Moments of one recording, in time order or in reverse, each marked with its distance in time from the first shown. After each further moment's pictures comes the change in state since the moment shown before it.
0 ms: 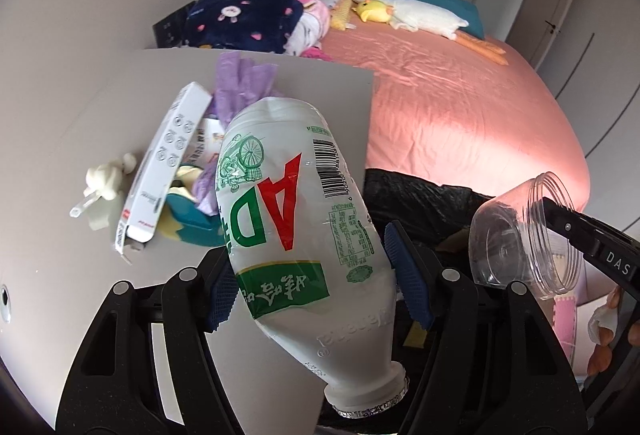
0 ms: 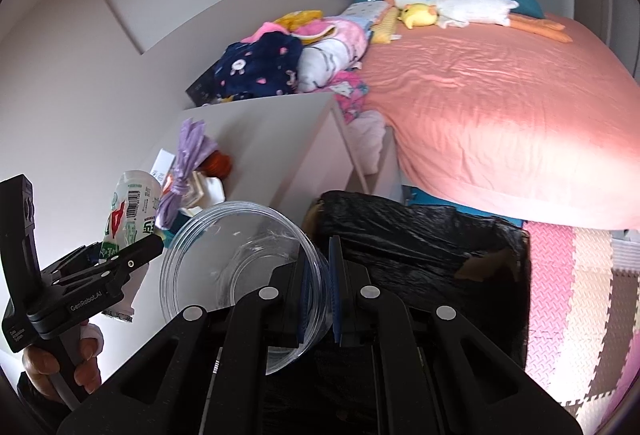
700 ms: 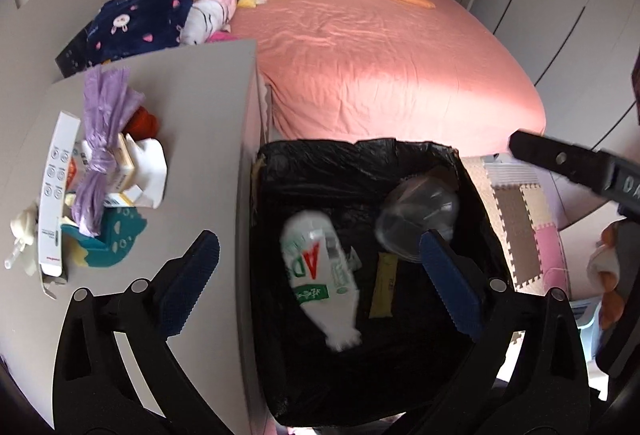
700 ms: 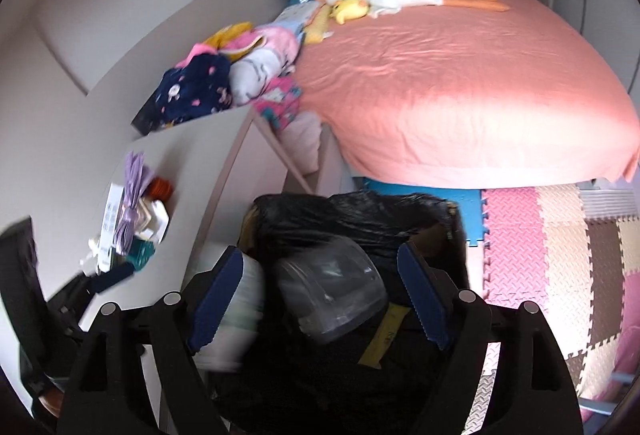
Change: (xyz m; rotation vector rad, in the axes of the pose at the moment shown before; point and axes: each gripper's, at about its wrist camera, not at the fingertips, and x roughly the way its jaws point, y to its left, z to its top) left arm 0.030 -0.074 -0.010 0.221 0.113 -0.170; right arm -0.034 -0.056 -0.007 0.168 -0.022 -0.144
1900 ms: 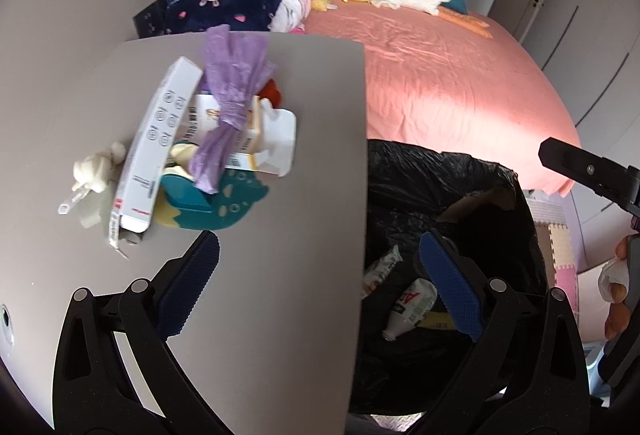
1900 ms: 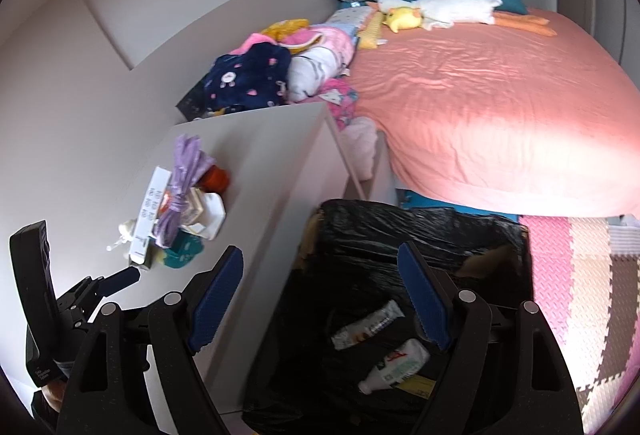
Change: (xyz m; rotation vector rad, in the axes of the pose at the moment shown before) left arm -0.034 0.085 -0.028 -0.162 -0.056 0.129; right arm 0.024 0.083 -0.005 -0.136 -0.003 0.143
